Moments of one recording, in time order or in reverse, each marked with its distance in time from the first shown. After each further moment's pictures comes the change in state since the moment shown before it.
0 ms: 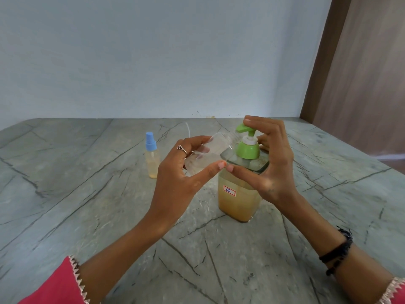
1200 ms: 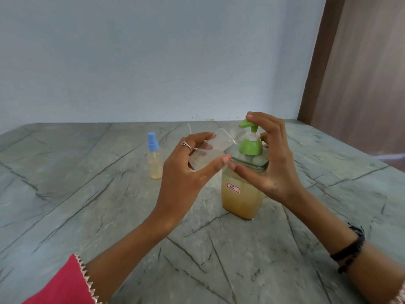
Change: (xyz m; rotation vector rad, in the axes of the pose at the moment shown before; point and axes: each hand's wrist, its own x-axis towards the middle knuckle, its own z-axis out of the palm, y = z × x) left_hand -0.002 -0.001 0.001 -0.039 0.003 -0.029; right_hand -0.004 -0.001 -0.002 -0.112 -0.083 -0.020
